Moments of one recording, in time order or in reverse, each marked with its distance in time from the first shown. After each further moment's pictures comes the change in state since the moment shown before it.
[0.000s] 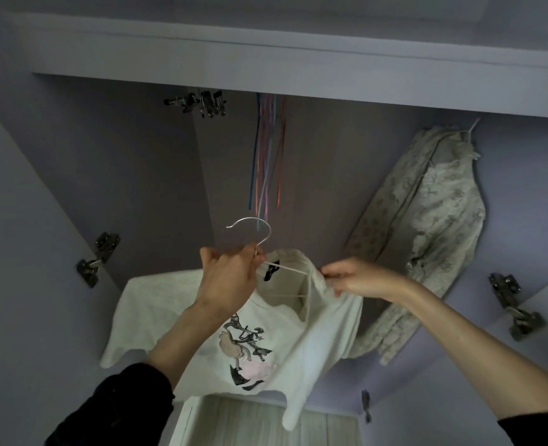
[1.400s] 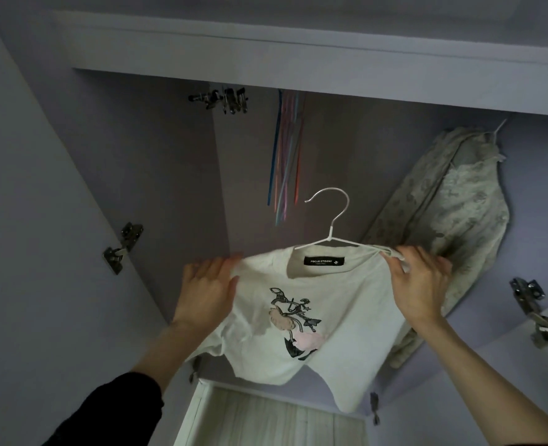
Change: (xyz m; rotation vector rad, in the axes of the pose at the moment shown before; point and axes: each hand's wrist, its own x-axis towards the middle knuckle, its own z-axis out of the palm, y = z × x) left_hand -0.039 -0.083 0.036 0.268 0.266 0.163; right_hand 0.010 0.080 0.014 -0.492 1.360 -0.255
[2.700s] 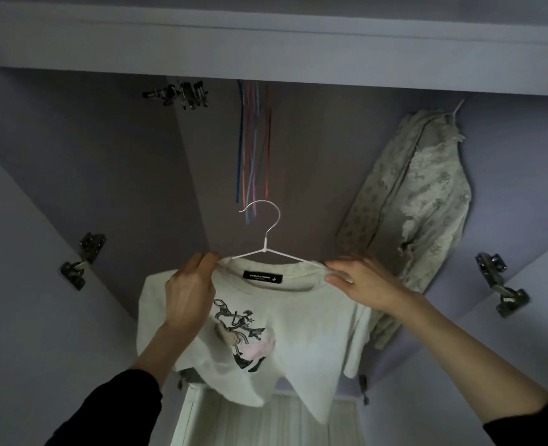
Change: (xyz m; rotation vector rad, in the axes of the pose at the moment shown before) left_hand 0.018 0.022 0.004 -0.219 -0.044 -0.200; right_hand 0.006 -0.011 -0.009 0.125 -0.869 -0.259
